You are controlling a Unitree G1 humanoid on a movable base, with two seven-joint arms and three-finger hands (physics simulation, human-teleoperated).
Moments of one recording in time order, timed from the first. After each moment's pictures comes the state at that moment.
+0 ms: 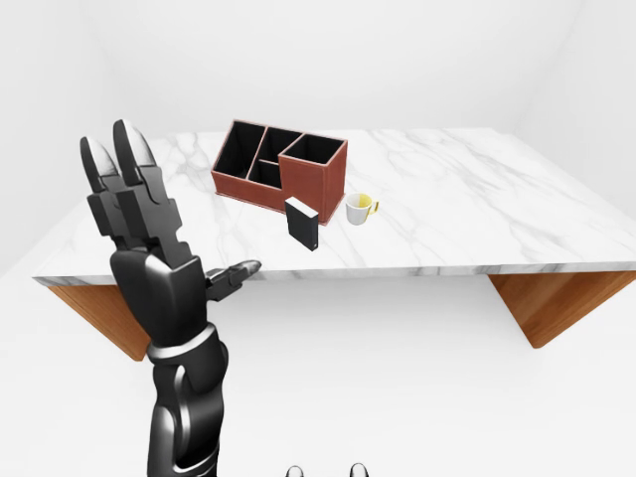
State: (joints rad) left arm -0.07 0.04 0.02 -0.56 1.00 -0.09 0.44; right arm 0.40 -0.02 -1.47 -0.56 0.91 0.09 0.43
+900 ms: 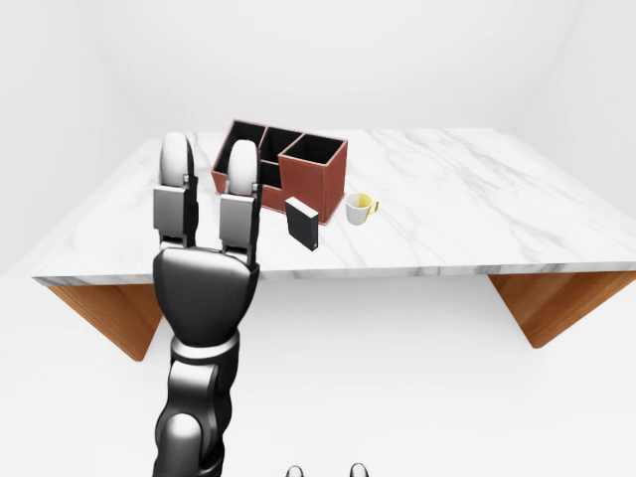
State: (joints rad) left arm -0.05 0.05 -0.05 -0.58 1.50 -0.09 0.34; right arm 0.40 -0.02 -1.47 -0.57 0.91 0.09 0.42
